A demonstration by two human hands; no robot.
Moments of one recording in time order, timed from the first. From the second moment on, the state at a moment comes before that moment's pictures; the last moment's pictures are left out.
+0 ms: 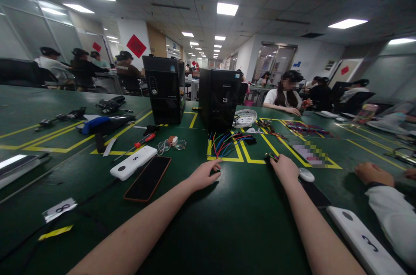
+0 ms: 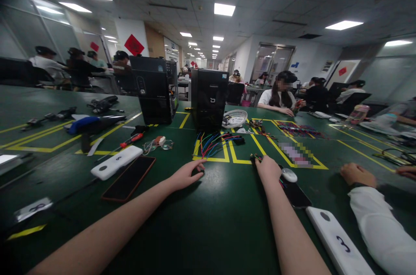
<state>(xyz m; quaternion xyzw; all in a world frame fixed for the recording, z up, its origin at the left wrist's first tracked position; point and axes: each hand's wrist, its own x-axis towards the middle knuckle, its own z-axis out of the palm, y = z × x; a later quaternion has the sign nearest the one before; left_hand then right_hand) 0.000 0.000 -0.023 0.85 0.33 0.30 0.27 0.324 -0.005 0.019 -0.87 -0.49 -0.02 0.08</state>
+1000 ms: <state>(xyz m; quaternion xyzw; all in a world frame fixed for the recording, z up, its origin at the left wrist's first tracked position) 0.000 0.001 -0.024 0.86 0.35 0.29 0.24 0.350 0.001 0.009 -0.79 -0.58 -0.01 0.19</state>
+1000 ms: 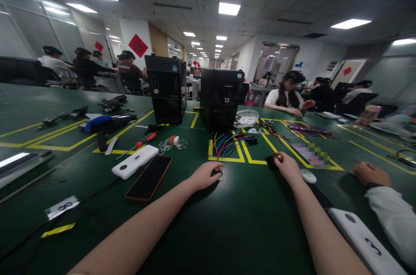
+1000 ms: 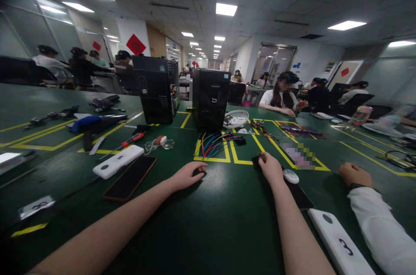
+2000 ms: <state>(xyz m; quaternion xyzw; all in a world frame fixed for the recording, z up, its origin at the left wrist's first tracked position) 0.000 0.002 -0.024 0.86 0.35 0.29 0.23 0.369 0.004 0.007 -0.81 -0.54 -0.06 0.20</state>
